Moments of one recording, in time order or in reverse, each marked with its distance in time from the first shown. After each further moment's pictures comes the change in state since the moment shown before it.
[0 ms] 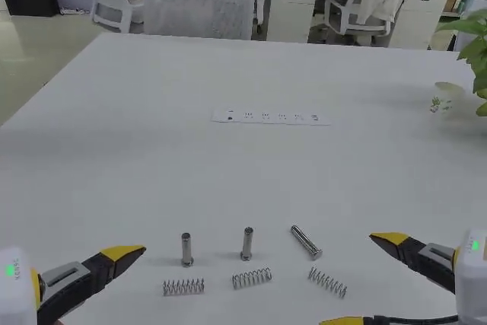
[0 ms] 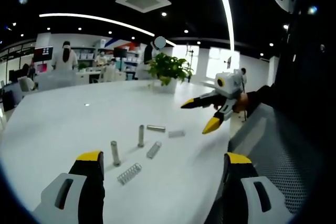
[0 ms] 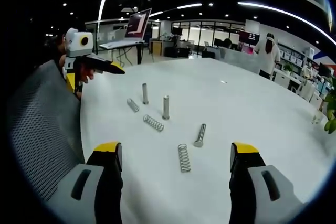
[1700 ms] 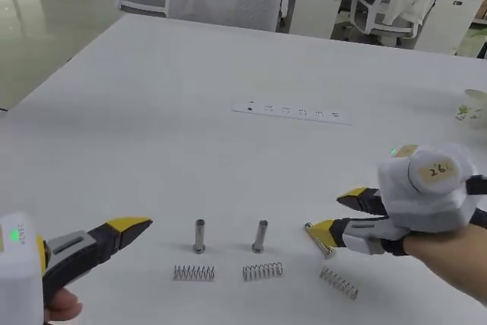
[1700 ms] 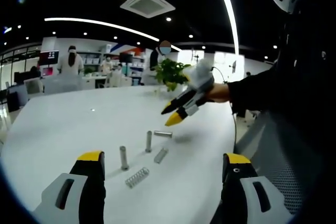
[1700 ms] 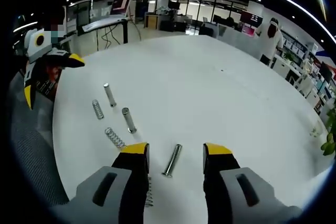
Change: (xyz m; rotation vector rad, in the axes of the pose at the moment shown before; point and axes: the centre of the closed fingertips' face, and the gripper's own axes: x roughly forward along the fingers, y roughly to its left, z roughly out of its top) left arm -0.007 0.015 0.006 -0.001 -0.047 0.052; right arm 0.078 -0.056 0.022 -0.012 0.276 -0.037
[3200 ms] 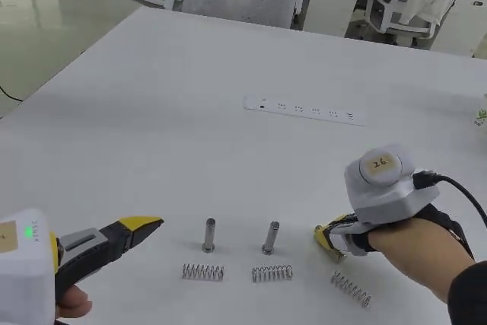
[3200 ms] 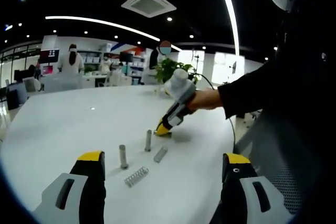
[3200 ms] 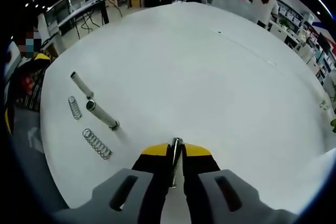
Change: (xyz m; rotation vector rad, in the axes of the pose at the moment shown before) left arm 0.002 -0.003 0.002 -0.013 0.002 -0.004; right arm 0.048 -0.003 -0.030 0.154 0.207 -0.013
